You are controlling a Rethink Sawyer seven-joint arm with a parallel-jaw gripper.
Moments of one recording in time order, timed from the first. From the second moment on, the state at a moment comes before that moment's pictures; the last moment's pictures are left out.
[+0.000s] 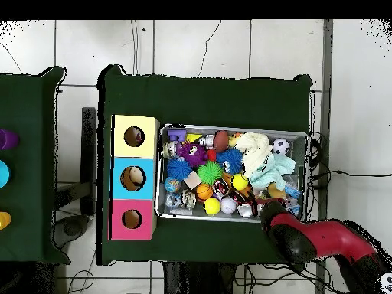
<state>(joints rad) -1.23 -0.56 0.68 1.96 -1.05 0.23 1.85</state>
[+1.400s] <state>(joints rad) -1.21 -0.56 0.68 1.95 -1.05 0.22 1.85</state>
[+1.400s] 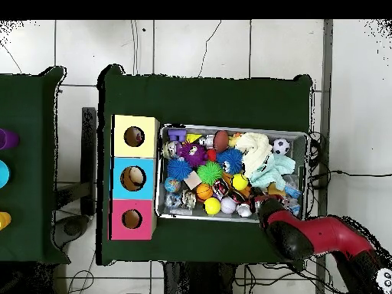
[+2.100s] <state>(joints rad) -1.22 -0.69 0.70 2.00 -0.98 0.22 1.85</state>
